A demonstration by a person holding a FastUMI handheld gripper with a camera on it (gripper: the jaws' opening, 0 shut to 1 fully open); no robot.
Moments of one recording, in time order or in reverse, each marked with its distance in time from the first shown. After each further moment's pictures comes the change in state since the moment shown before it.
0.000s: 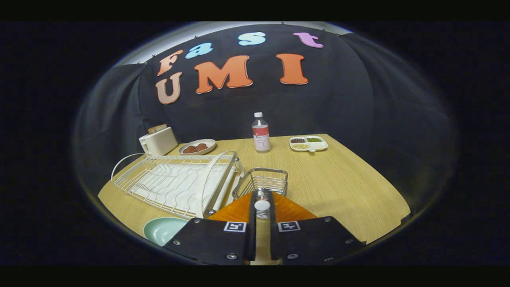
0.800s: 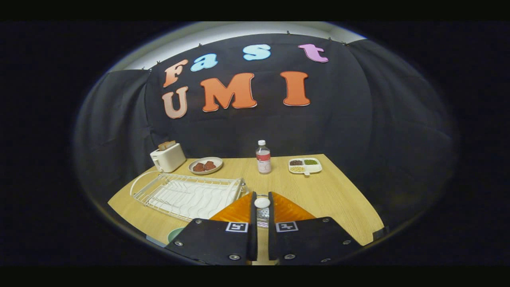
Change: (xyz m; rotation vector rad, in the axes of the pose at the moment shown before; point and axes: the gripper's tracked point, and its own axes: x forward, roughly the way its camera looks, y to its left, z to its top) arm -0.081 0.005 0.103 -0.030 -0.105 0.032
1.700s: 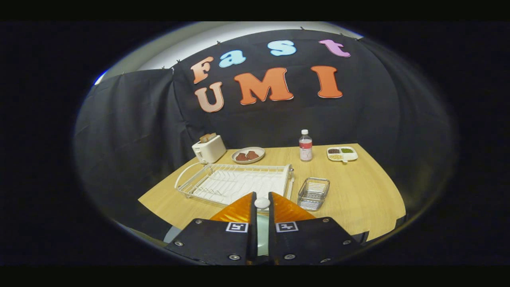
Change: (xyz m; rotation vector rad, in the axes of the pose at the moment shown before) arm -0.051 0.103 -0.044 0.030 0.127 0.229
